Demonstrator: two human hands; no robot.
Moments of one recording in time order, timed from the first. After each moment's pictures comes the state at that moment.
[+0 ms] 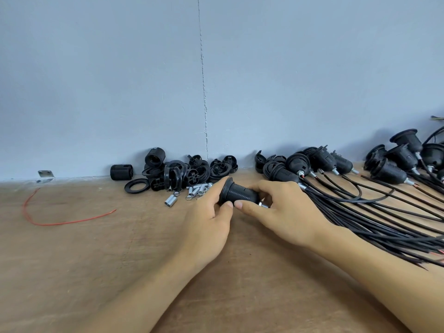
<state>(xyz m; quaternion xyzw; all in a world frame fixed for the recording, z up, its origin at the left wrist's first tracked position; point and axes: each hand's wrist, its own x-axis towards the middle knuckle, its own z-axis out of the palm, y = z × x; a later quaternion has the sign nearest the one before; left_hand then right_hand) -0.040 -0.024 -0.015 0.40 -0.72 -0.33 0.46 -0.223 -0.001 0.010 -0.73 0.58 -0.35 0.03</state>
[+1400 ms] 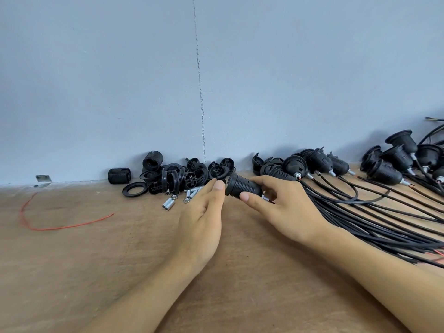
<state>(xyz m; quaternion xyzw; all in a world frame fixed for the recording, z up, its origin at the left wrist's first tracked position) -0.046 -0.013 0.000 0.39 -0.67 -0.37 0.51 -0.232 -0.007 0.007 -0.73 0.52 -0.44 0.05</state>
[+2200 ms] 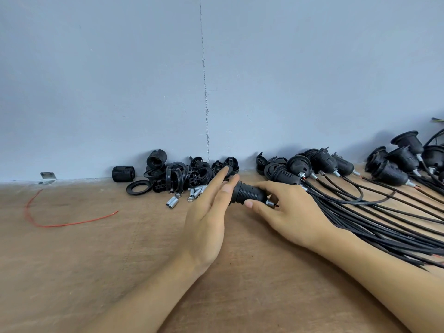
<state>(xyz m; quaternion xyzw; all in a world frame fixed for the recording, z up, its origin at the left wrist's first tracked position) -0.043 -0.016 -0.005 0.32 -0.65 -0.46 0.51 -0.235 -0.008 0.001 -0.74 0.57 -0.36 0.00</state>
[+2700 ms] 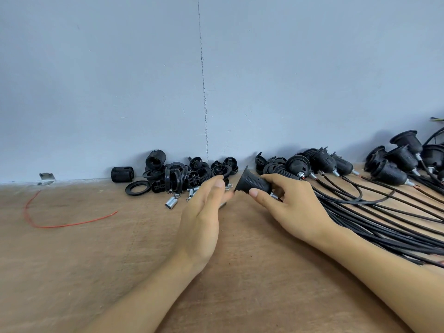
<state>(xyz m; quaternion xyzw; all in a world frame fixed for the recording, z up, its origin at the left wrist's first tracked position) -0.042 -0.018 -0.007 0.36 -0.62 -0.46 0.53 -0.241 -0.011 -0.001 -0.69 0.58 -0.43 0.02</state>
